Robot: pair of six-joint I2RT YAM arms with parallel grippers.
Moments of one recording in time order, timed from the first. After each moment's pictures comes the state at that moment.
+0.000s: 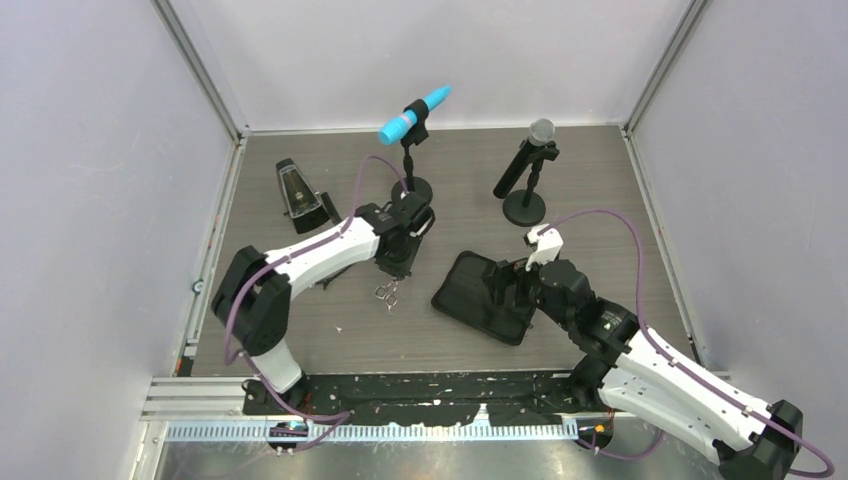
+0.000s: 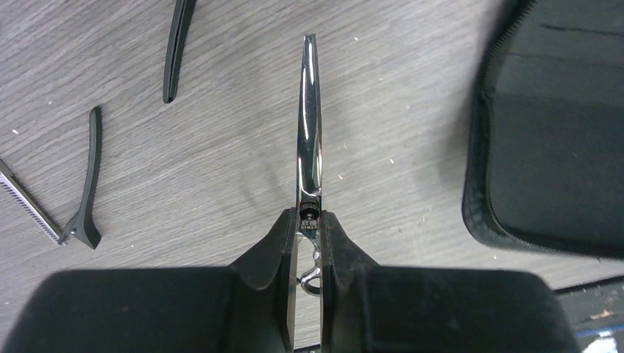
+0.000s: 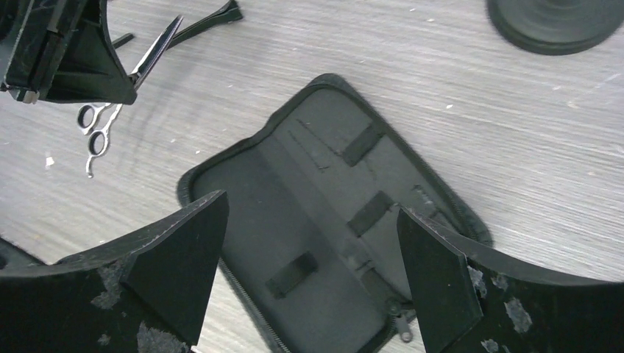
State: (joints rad) left arm -0.75 1.73 1.29 -0.84 -0.14 -0.34; right arm 0.78 0.63 0.50 -0.33 0.28 0.35
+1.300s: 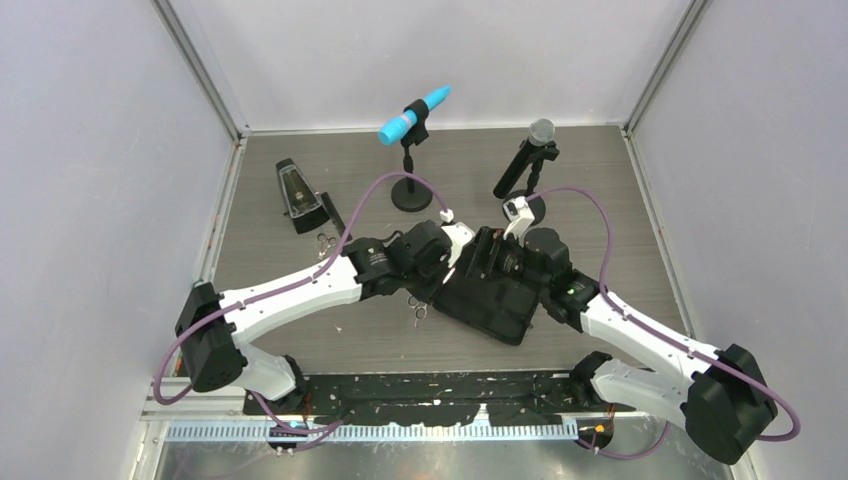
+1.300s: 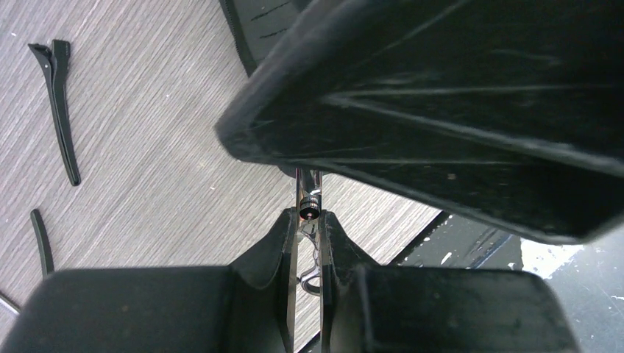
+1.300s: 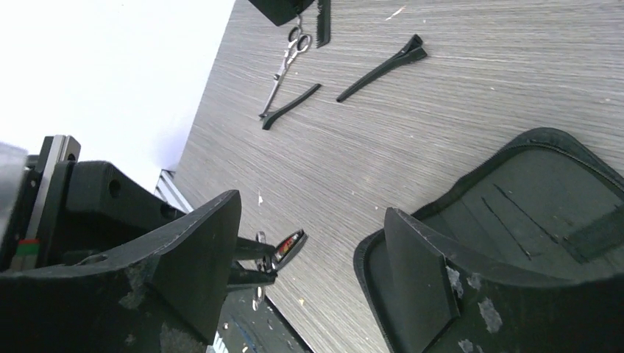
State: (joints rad) left arm -1.04 1.44 1.20 -0.68 -0.08 -0.21; right arm 0.64 1.00 0.55 0.16 -0.20 0.73
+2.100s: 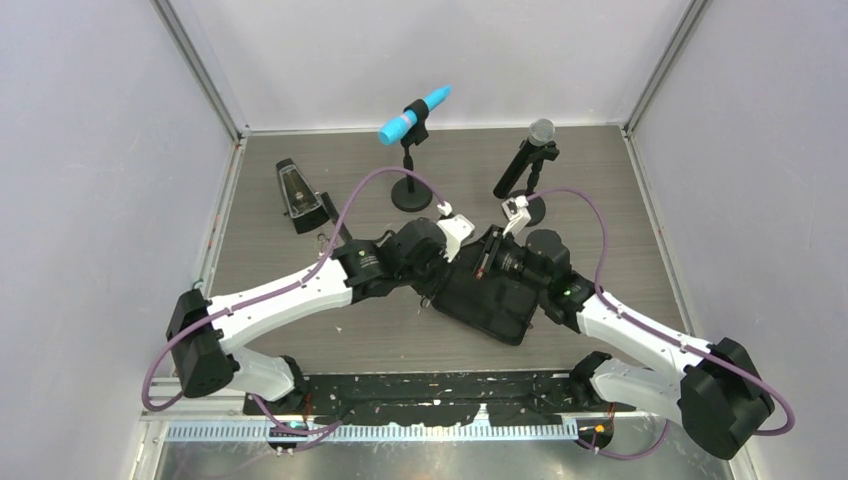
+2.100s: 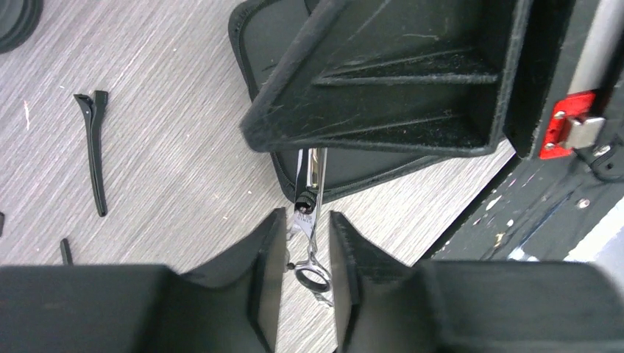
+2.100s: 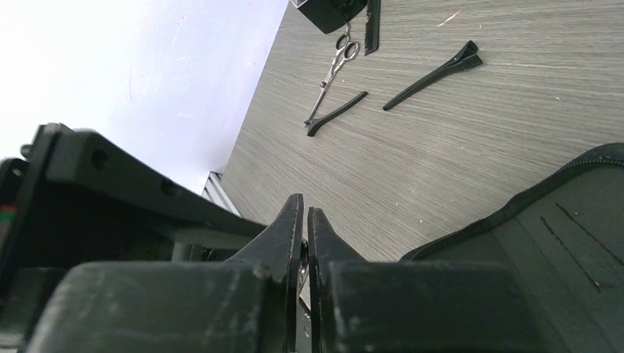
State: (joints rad) left arm -1.04 1.39 1.20 -0.60 -0.10 -0.18; right arm 0.63 1.05 0.51 0.34 -0.29 0.84
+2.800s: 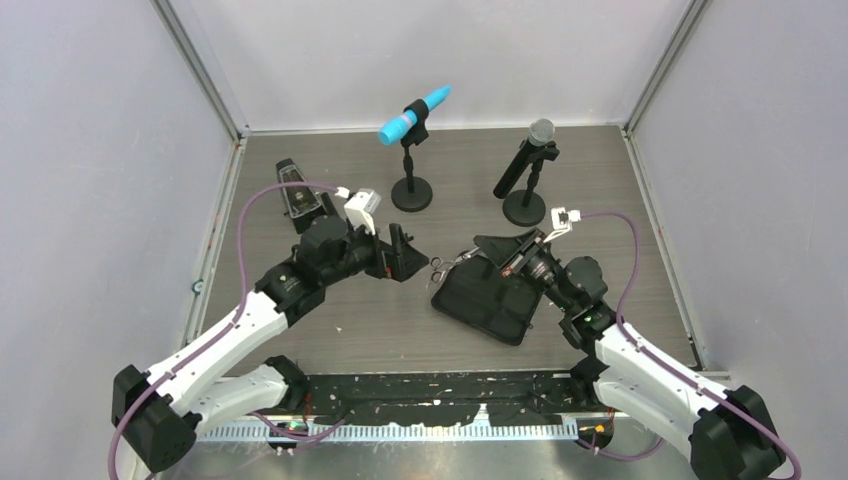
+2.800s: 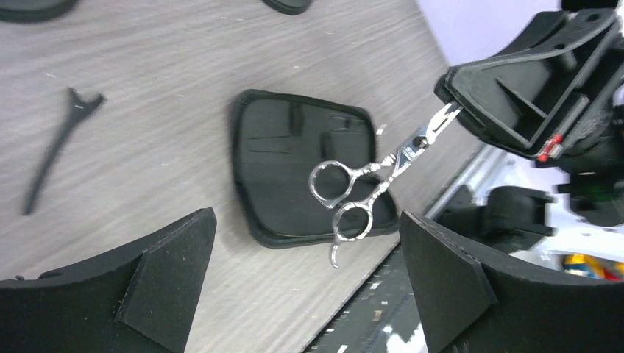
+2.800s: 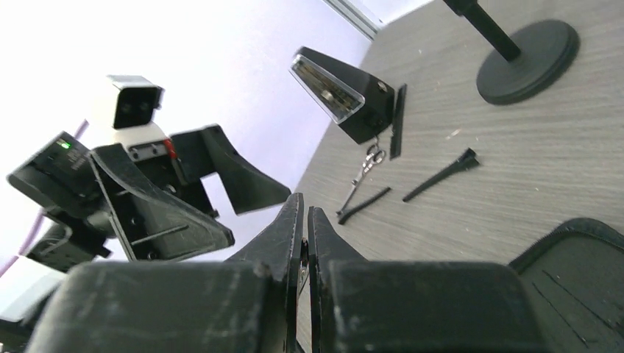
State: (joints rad) left arm -0.68 0.98 0.81 -0.20 0.18 -0.51; right arm 0.54 0.81 0.31 0.61 -0.19 0.94
